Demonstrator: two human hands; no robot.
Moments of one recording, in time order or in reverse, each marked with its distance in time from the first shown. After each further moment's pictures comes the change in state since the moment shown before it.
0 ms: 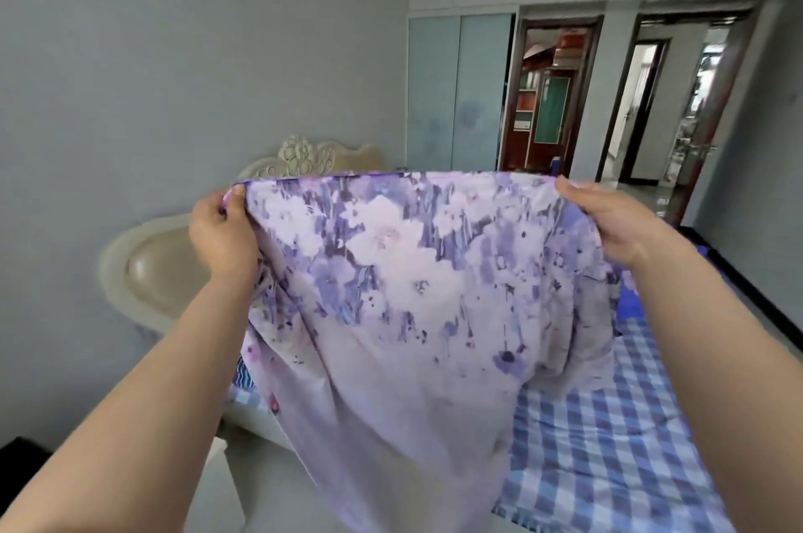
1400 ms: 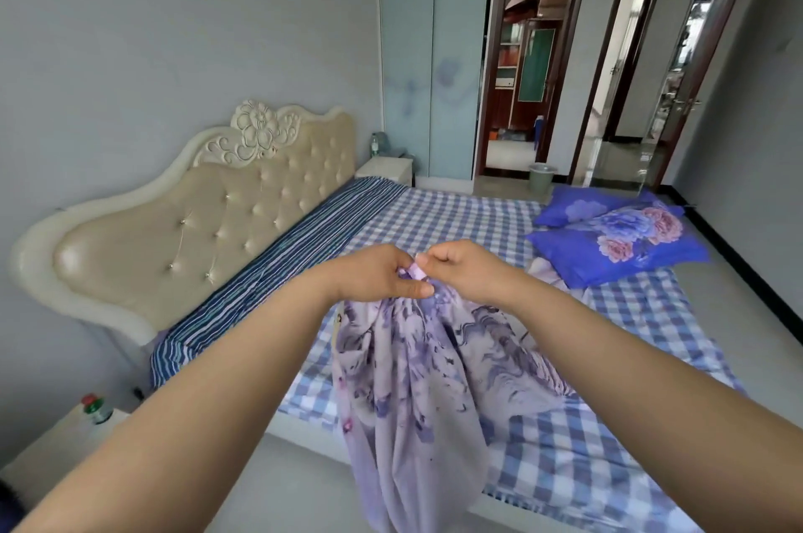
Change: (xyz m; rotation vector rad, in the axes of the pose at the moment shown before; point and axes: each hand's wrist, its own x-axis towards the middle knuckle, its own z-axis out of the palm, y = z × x) left_hand -0.153 0.055 0.166 0.325 -1.613 0.238; right_hand 0.048 0.101 0.020 -0.609 -0.240 -0.057
